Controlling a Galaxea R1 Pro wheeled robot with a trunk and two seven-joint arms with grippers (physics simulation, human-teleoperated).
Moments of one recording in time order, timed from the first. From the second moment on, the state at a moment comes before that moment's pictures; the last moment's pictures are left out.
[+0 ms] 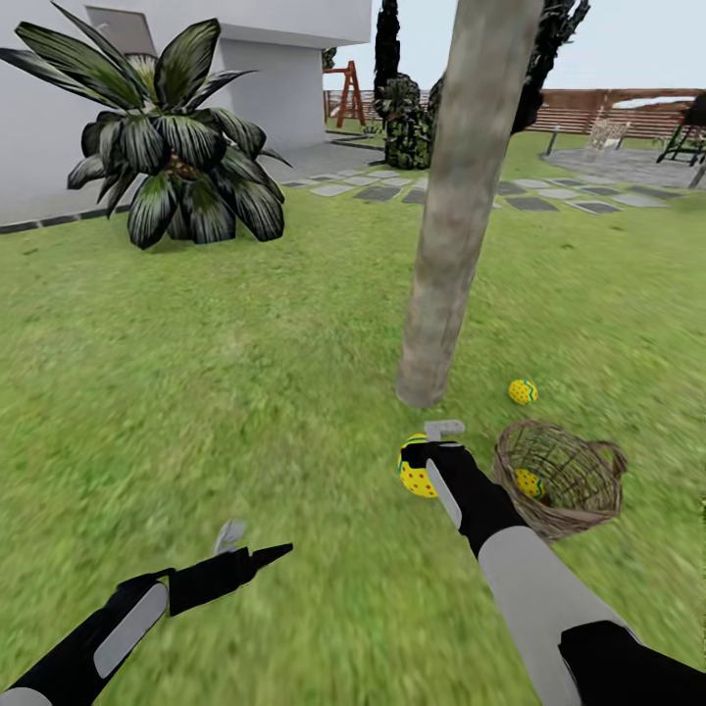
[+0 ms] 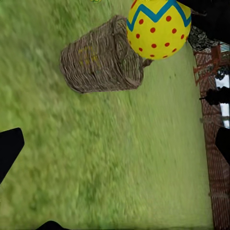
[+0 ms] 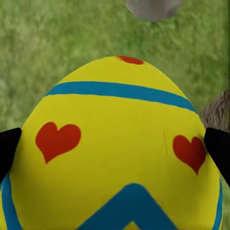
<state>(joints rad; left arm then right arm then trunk) -0.45 0.32 -0.41 -0.85 0.93 0.46 -0.80 -0.87 0.12 0.13 -0.71 -0.06 0.54 -0.20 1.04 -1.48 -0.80</state>
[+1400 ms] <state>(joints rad) -0.45 0.32 -0.41 -0.85 0.93 0.46 -0.79 -0.87 0.13 0.13 -0.67 -0.06 0.55 -0.20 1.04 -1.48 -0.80</state>
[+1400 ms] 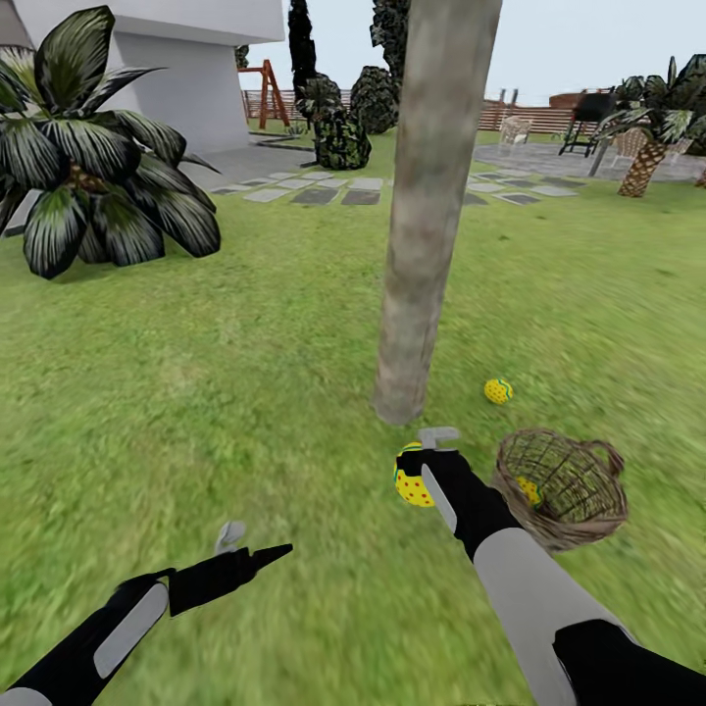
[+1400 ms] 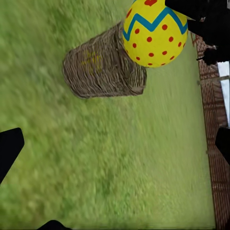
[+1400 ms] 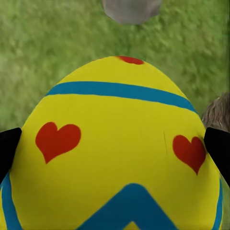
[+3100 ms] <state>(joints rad) -0.45 0.32 -0.41 -0.93 0.93 0.47 -0.80 -0.89 0.15 0.13 -0.37 -0.06 0.31 -0.17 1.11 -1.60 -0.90</state>
